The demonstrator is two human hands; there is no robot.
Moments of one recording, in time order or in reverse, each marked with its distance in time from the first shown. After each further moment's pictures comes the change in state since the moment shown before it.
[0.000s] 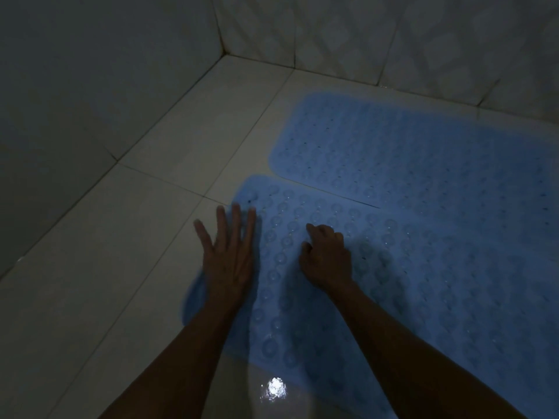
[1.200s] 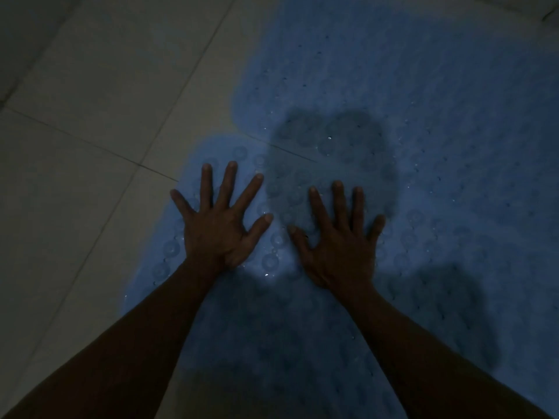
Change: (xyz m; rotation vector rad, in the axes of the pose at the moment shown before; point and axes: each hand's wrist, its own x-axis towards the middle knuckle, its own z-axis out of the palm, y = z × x) left_hand 0.077 0.039 0.038 -0.251 -0.117 0.080; right_hand 0.038 0.071 0.007 -0.283 0.111 -0.013
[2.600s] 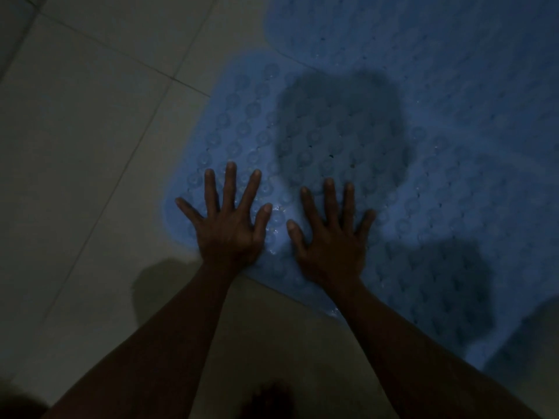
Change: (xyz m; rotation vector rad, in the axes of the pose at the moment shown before) left_hand -0.156 0.007 0.014 0.007 0.035 -0.200; right_hand -0.134 -0.027 0.026 -0.065 0.013 -0.134
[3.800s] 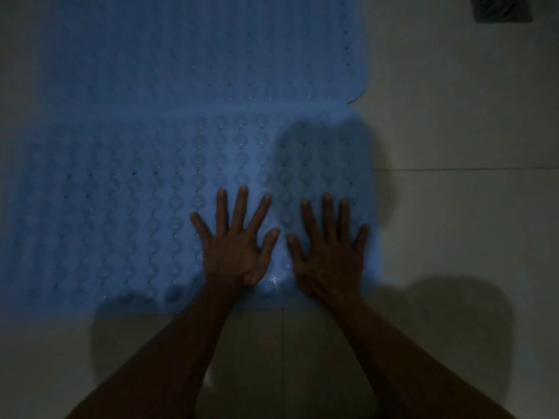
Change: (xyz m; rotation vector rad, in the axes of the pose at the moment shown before) left_hand -0.080 0.253 0.025 0.031 -0.182 0.537; right_hand -0.154 0.217 -0.018 0.086 0.080 0.502
